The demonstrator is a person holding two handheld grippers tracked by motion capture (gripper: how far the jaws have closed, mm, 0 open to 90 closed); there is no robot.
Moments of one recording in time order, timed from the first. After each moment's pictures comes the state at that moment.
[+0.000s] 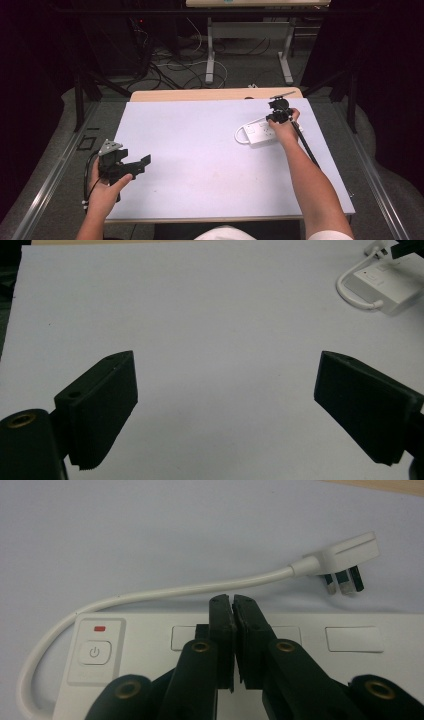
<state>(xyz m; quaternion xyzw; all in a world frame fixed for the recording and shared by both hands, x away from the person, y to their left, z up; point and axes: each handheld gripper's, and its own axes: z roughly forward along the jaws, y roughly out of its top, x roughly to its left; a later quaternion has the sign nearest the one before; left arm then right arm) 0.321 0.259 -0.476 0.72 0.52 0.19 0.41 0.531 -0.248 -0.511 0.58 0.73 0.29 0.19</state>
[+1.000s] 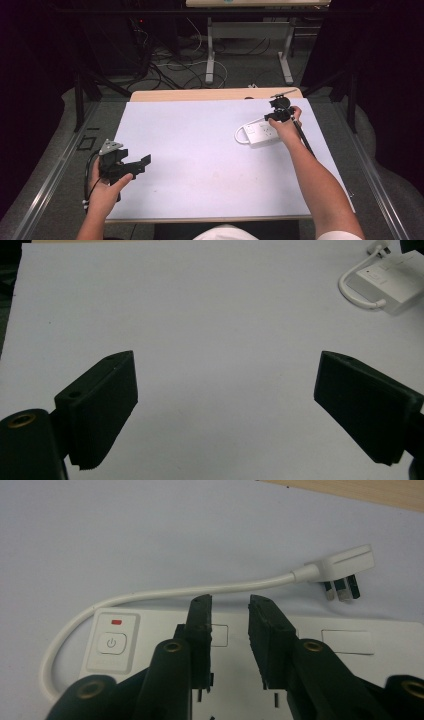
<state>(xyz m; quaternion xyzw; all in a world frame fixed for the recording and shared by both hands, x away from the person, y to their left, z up) 0.323 0.259 -0.478 0.72 0.53 0.19 0.41 0.526 -0.251 -0.500 0.56 0.75 0.30 0.19</state>
